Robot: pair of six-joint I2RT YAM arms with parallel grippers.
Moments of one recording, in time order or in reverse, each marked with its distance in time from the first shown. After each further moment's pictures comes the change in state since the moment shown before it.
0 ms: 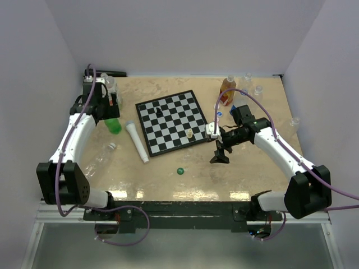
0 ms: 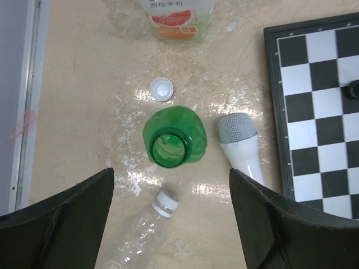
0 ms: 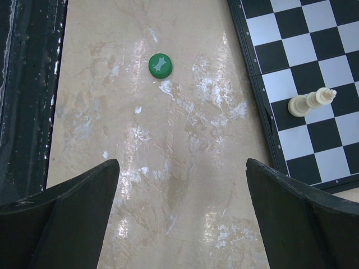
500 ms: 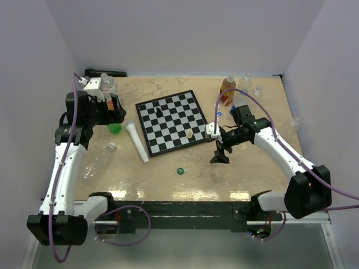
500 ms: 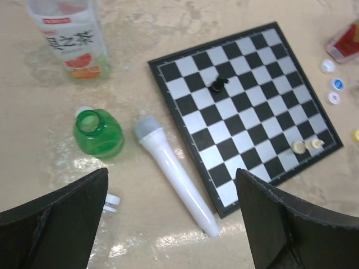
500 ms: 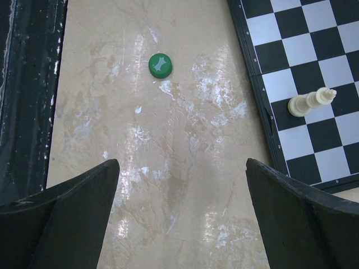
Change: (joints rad) left arm -0.001 -0.391 -0.077 0.011 0.311 -0.013; right arm 0.000 0.000 0.000 0.000 0.000 0.000
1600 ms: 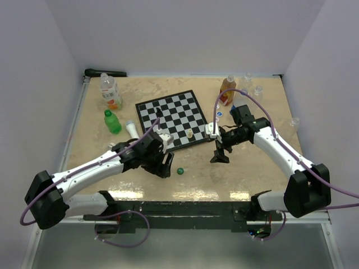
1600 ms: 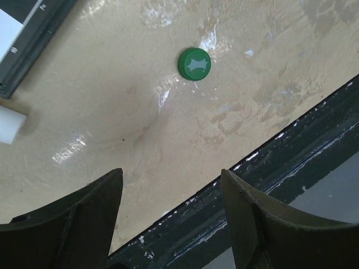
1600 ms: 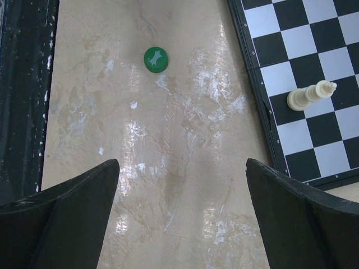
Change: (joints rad) left arm -0.850 0.109 -0.330 -0.060 -0.062 -0.288; right arm 0.000 0.012 -0.001 0.008 0.023 0.001
